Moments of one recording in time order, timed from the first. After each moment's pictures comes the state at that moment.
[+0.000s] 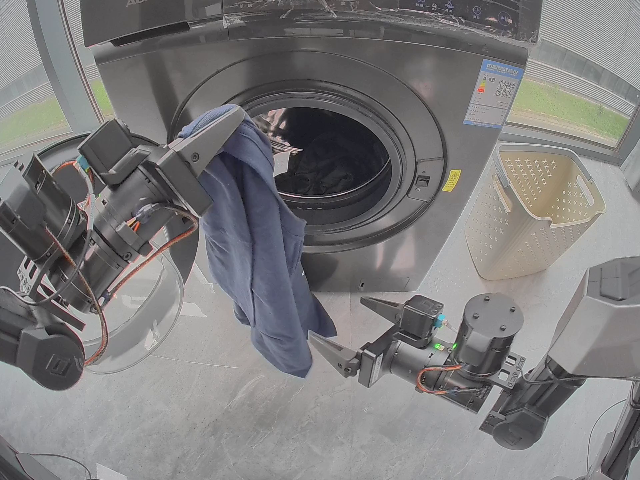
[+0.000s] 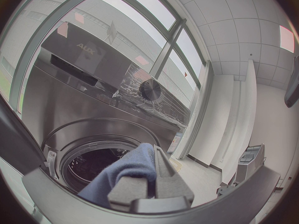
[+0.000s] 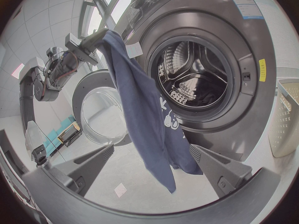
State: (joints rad) left arm -0.50 1.59 -0.68 -1.39 -0.23 -0.25; right arm 0.80 2.06 -0.53 -1.49 0.02 0.13
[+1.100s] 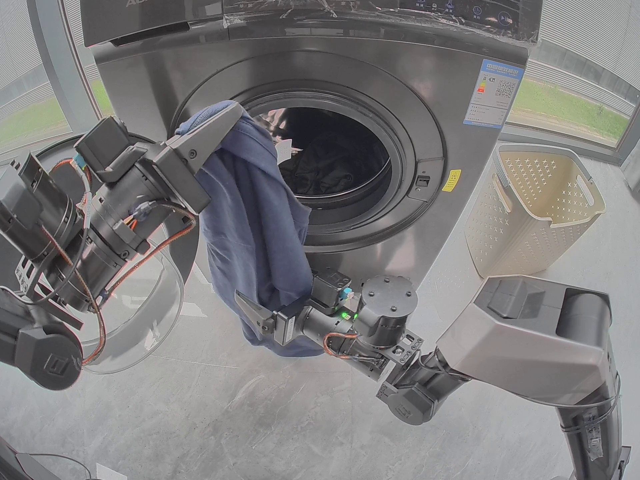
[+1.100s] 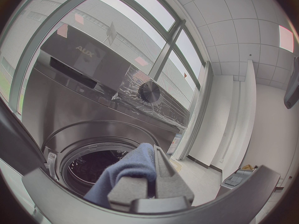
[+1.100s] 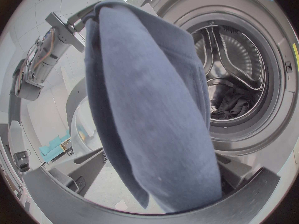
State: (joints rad) left arm -0.51 1.59 -0.69 -1.39 -0.22 -0.25; right arm 0.82 2.42 -1.13 -1.44 0.07 0.13
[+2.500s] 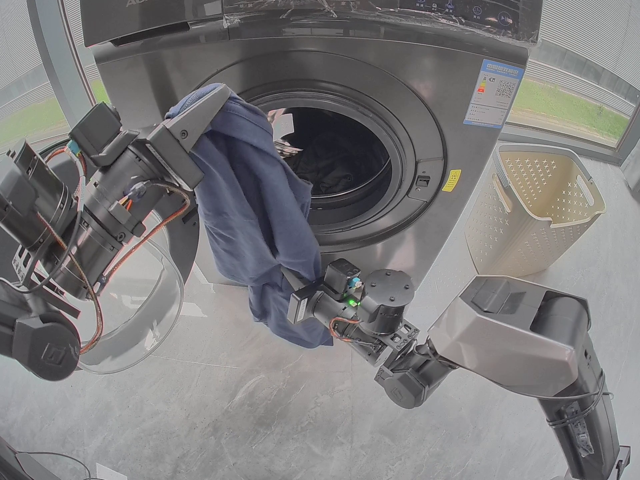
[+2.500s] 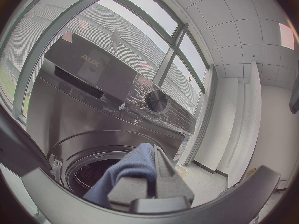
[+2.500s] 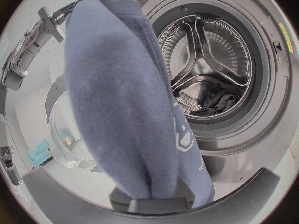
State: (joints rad) left arm -0.49 1.59 -0.73 -1.38 -0.17 -0.26; right arm 0.75 2.52 -1.26 -1.44 0.00 0.14
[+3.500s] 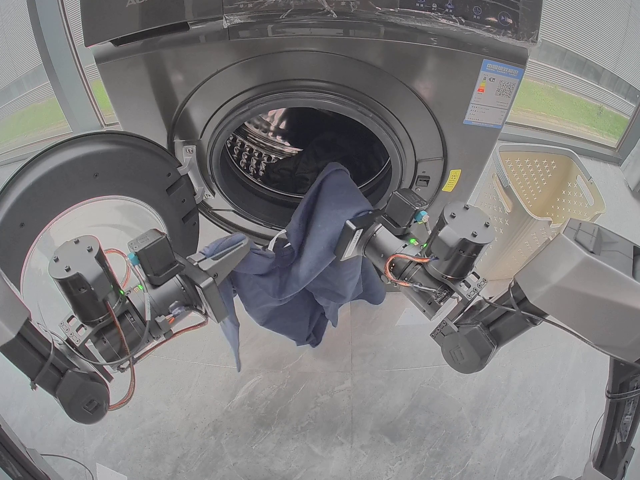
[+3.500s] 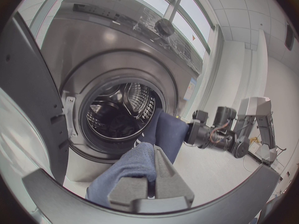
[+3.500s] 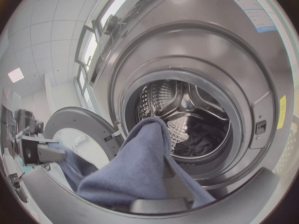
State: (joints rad) left arm -0.43 1.76 -0.43 -1.45 -0.26 -0.09; right arm 0.67 2.21 -1.10 -1.44 0.00 0.15
